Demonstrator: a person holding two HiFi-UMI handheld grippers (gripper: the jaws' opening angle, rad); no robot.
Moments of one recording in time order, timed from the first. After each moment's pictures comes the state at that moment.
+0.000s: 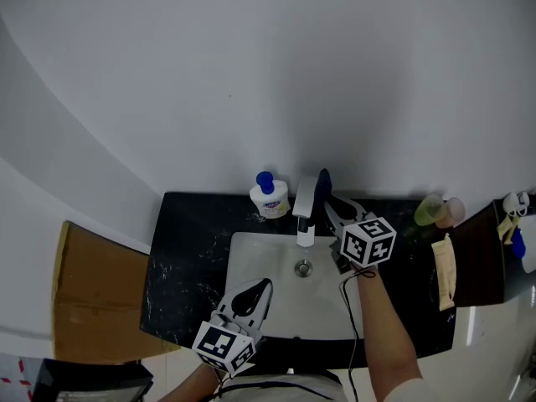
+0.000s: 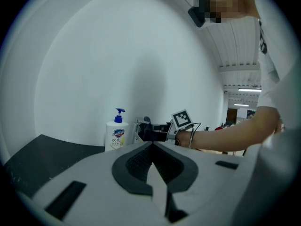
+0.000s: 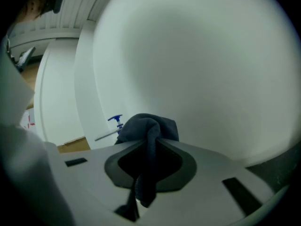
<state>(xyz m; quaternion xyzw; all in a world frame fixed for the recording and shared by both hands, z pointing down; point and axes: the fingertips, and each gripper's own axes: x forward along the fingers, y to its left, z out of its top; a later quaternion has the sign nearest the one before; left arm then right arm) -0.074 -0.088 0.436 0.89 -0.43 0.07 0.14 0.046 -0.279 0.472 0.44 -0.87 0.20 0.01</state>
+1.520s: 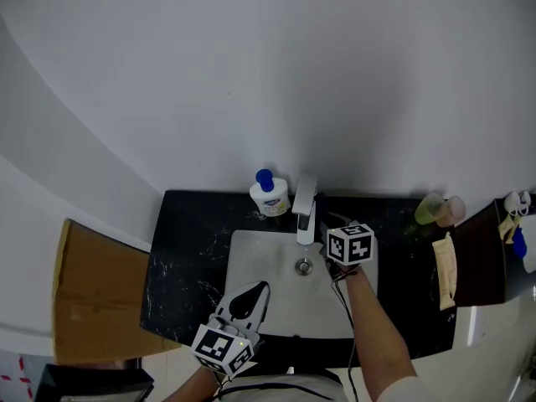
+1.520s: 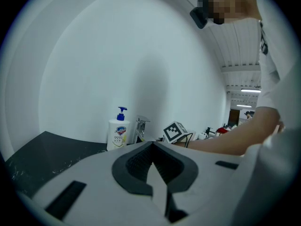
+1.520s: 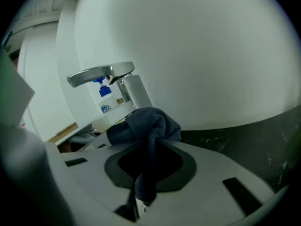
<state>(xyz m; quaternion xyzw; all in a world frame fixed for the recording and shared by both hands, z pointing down) -0.079 -0.078 0.440 0.88 -0.44 0.06 0.15 0.039 -0.268 0.570 0.46 -0.83 0.29 0.12</state>
